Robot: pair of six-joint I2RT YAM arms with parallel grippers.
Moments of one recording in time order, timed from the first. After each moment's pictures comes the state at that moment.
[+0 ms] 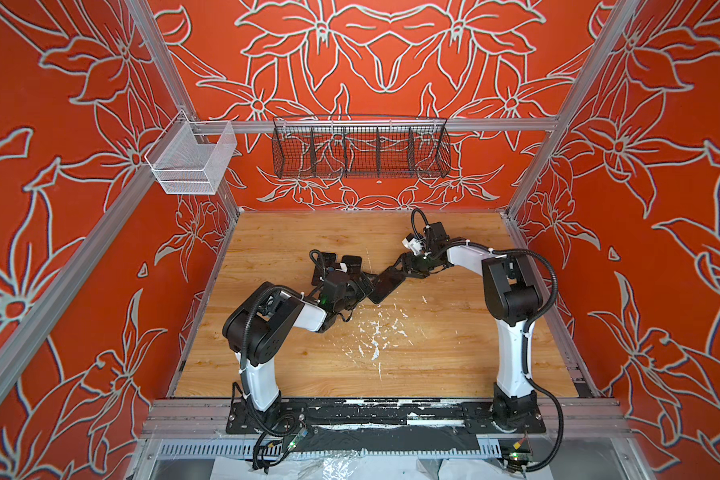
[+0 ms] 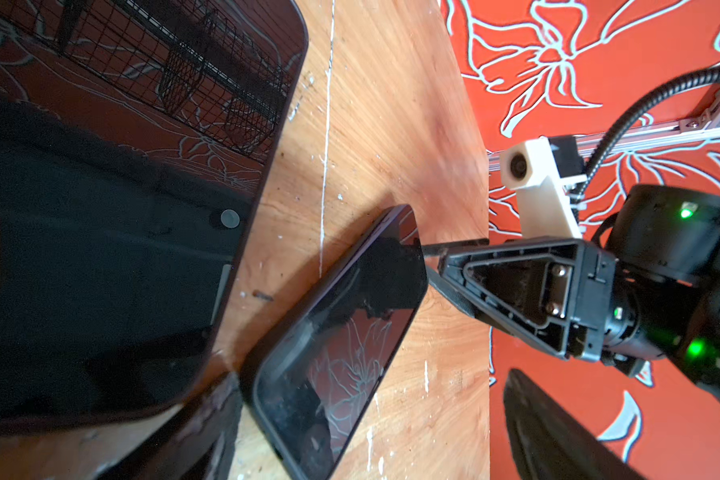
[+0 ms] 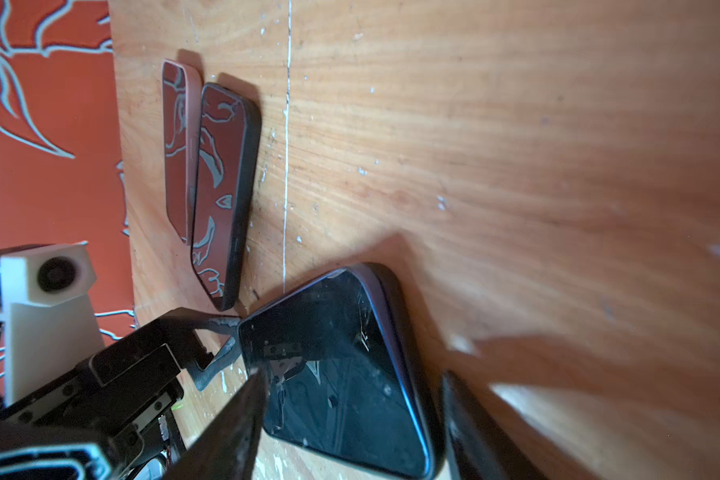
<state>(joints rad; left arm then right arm) -0.49 1.84 0.68 0.70 0.21 -1.16 0.26 2.14 1.48 -0.46 -0.74 0.30</state>
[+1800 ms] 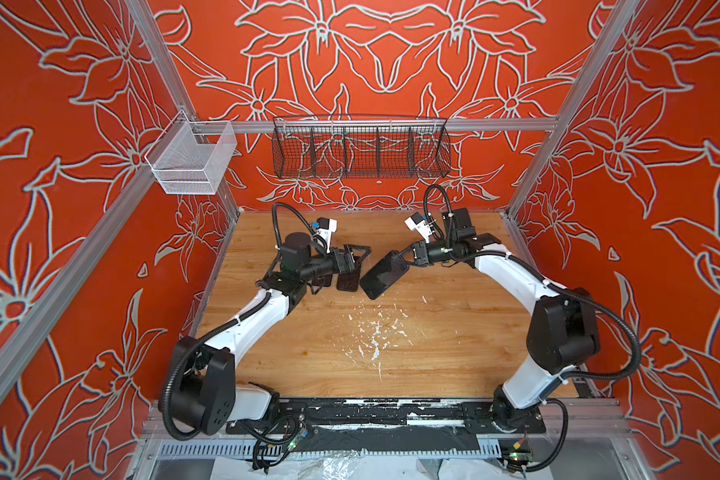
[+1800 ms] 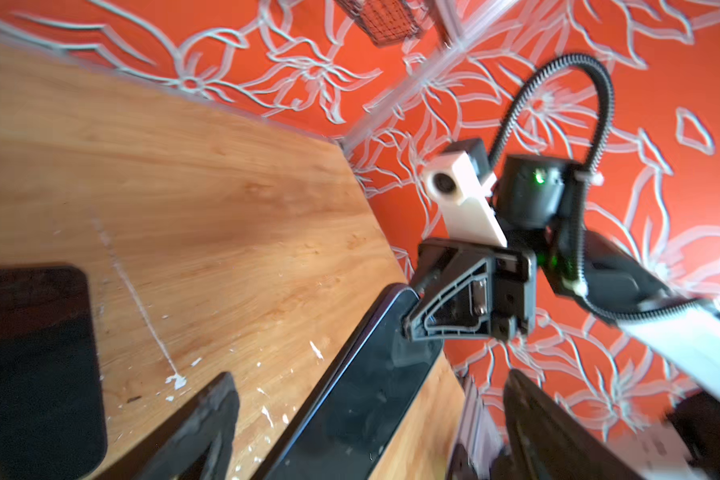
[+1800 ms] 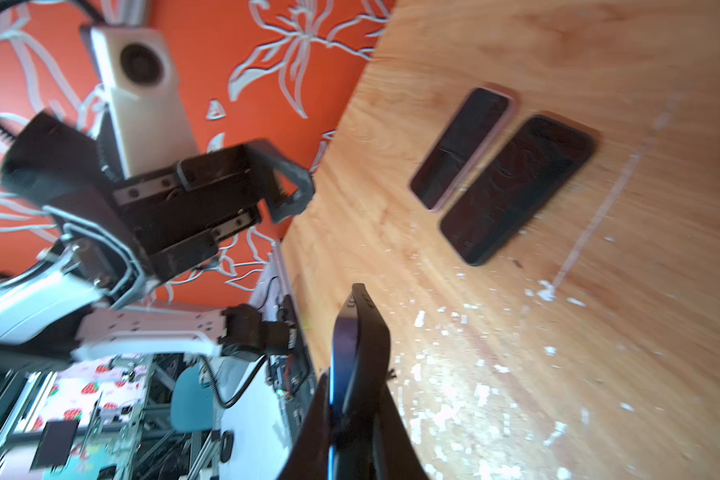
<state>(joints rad) -0.27 1.36 0.92 0.19 0.73 -0.65 0.29 1.66 1.34 -0.48 -1.07 0.26</state>
